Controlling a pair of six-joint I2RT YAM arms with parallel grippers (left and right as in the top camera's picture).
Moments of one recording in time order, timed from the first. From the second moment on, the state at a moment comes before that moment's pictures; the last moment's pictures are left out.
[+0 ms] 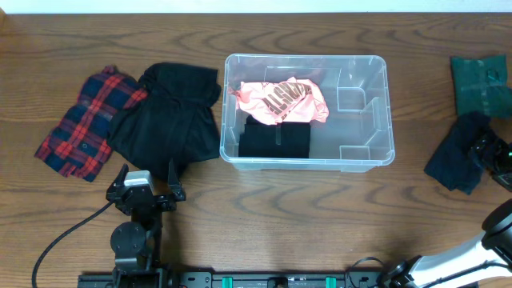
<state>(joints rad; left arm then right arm) 0.02 0.01 0.03 -0.14 -0.06 -0.04 -0.82 1.91 1.26 -0.74 -0.22 -0.05</state>
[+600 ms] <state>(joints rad) 0.02 0.01 0.03 -0.13 -0.06 -0.04 -0.82 1.98 1.26 -0.74 -0.27 -0.06</state>
